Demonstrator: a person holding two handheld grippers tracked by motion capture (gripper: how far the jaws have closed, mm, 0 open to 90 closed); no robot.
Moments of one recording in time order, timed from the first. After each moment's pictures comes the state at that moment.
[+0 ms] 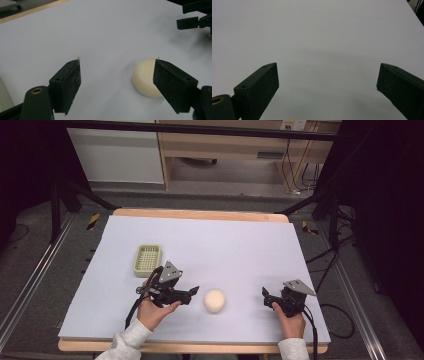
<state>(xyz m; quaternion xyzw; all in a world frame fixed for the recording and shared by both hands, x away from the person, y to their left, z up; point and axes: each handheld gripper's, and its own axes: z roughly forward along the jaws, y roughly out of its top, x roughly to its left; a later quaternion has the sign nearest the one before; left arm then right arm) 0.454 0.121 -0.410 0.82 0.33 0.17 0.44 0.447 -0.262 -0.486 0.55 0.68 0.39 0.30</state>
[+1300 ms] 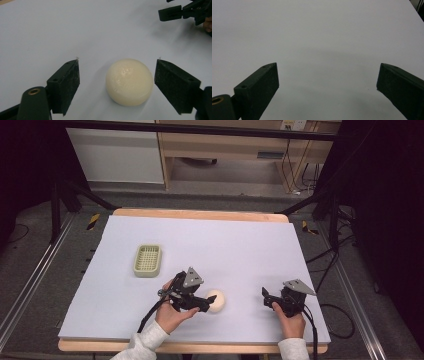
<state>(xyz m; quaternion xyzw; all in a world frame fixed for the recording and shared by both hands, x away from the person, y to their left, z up) 0.451 0.072 -0.424 0.85 0.30 0.14 0.41 0.448 -0.262 -0.486 0.54 0.68 0.39 0.30</state>
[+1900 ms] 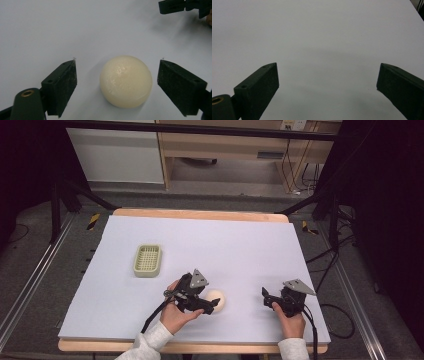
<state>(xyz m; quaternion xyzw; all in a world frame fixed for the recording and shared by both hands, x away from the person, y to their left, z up) 0.454 0.061 -0.434 0.86 0.30 0.13 0.40 0.448 -0.262 -0.486 0.55 0.68 0.39 0.30</state>
